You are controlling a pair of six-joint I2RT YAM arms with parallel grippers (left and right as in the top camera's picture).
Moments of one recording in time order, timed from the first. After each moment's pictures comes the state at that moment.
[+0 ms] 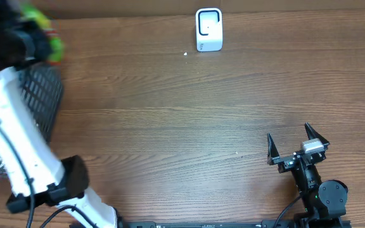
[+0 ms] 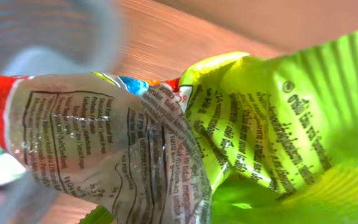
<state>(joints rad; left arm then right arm) 0.26 1.91 2.67 -1.69 0.10 -0.15 0.11 0.01 0.02 -0.02 -0.12 -0.08</state>
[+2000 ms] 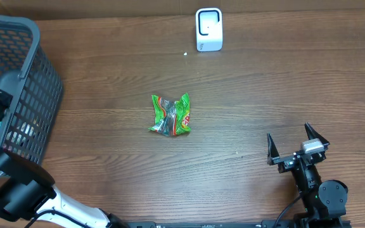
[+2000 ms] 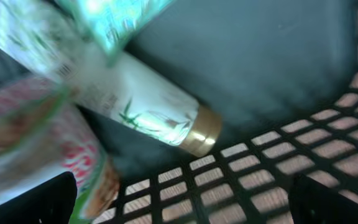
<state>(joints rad) 0.82 1.98 1.87 -1.24 0.09 -0.31 0.11 0.01 0.02 -0.02 -0.12 -0.08</state>
